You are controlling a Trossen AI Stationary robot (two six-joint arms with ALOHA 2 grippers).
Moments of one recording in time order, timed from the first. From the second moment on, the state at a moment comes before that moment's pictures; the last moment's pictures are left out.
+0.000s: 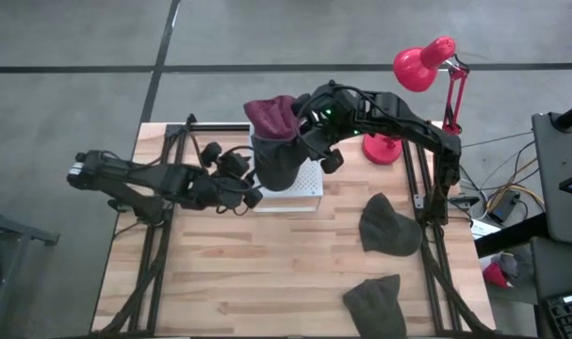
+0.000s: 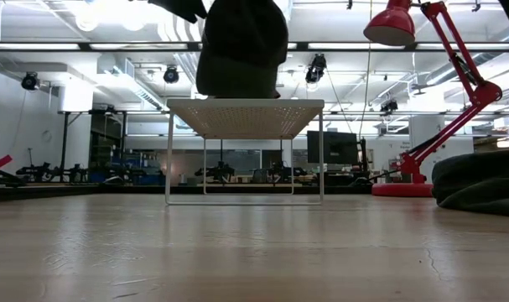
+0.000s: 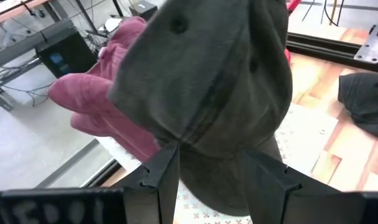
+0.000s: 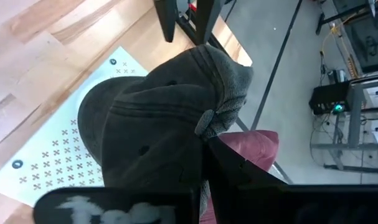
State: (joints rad) left arm -0.21 1.31 1.37 -0.81 -0.91 -0.48; right arm -0.18 1.87 2.35 -1.22 0.00 -0.95
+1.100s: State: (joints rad) left arm -0.17 1.32 1.31 -0.78 -0.88 -0.40; right arm -0.19 1.91 2.35 -1.22 0.11 -0.87
